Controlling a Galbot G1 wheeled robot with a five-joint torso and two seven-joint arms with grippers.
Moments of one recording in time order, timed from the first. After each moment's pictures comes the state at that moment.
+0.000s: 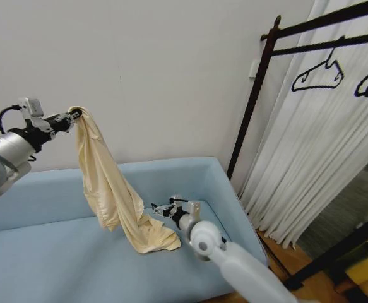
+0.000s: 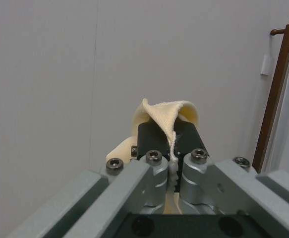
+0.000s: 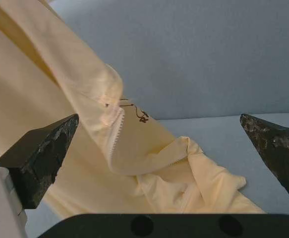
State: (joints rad) left arm 0.80 -0.36 -0.77 -2.01 -1.49 0.33 -0.06; right arm -0.67 1.24 -0.32 1.76 1.00 -0.33 0.45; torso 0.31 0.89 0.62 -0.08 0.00
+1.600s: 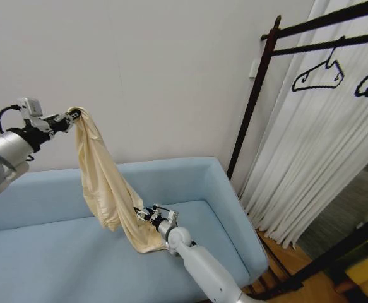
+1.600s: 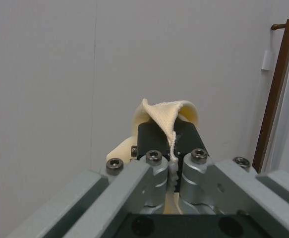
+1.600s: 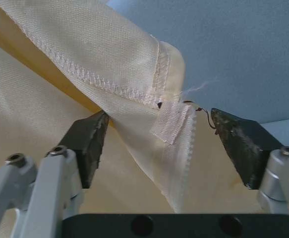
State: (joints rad) left arm 0.81 -0.34 -0.77 -2.00 -1.49 0.33 -0.04; right arm -0.67 1.51 -0.20 1.32 0.97 -0.17 -0.01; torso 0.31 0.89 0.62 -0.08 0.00
